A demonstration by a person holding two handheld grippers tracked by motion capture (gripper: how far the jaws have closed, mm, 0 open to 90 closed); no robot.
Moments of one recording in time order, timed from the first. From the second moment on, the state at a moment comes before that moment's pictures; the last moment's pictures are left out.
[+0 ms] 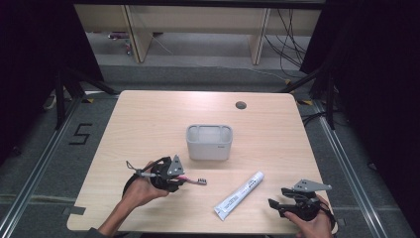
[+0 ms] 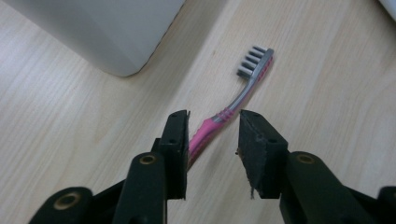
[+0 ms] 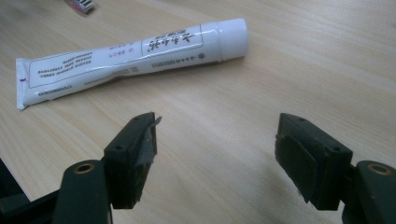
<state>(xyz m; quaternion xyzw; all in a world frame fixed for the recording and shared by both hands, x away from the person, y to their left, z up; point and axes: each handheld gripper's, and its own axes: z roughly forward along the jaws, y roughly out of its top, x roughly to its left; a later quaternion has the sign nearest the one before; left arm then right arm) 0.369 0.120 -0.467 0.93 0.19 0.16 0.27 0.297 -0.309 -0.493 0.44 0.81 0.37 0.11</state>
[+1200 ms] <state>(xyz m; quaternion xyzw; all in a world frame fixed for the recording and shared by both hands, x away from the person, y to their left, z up) 0.406 0.122 -0.483 0.96 0.16 0.10 0.18 0.296 -0.307 -0.495 0.45 0.80 0.38 0.10</state>
